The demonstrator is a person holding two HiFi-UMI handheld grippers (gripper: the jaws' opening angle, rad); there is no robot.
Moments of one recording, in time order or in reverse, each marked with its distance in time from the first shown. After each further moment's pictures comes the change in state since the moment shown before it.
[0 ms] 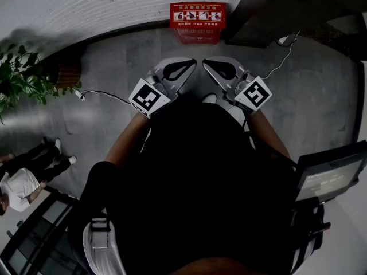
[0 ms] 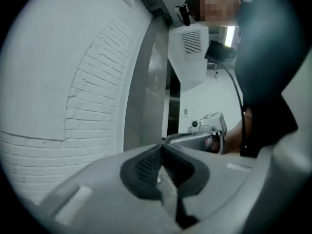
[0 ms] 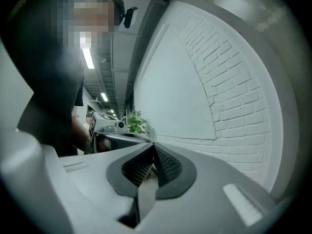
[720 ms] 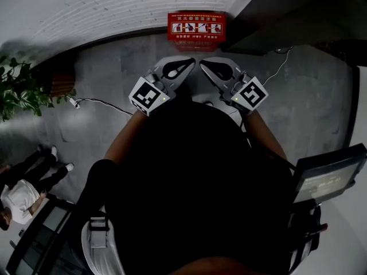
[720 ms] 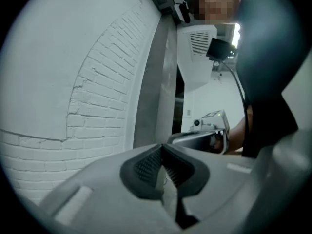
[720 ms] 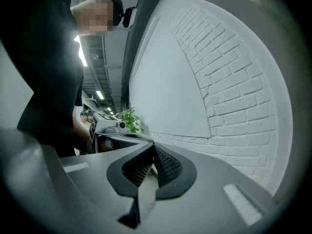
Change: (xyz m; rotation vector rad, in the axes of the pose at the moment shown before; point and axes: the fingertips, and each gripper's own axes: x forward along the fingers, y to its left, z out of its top) left arm 0.035 0.112 -0.007 -0.013 -0.003 -0.015; right arm 0.075 -0.089 -0.006 0.023 0.040 -0.022
